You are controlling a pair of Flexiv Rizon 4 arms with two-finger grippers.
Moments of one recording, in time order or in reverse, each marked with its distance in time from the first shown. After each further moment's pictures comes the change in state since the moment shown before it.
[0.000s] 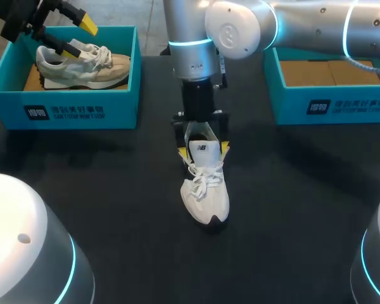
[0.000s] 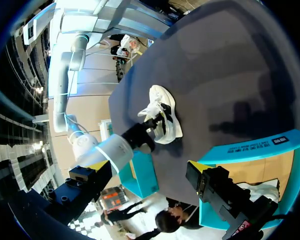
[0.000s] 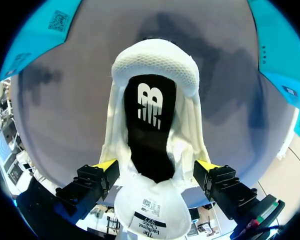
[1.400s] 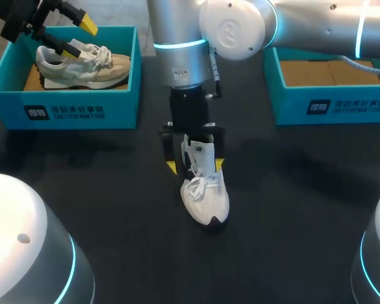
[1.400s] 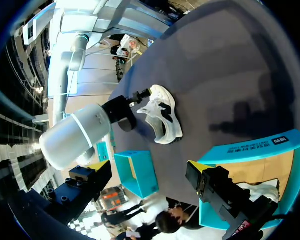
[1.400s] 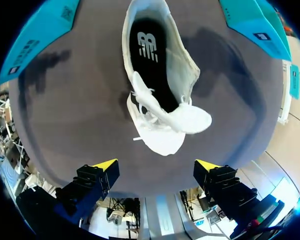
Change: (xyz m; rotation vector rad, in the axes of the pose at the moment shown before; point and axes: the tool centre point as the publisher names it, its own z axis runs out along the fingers) left arm 0.000 0.000 0.000 0.000 0.000 0.000; right arm 0.031 -0.110 -0.017 0.001 -0.004 0.204
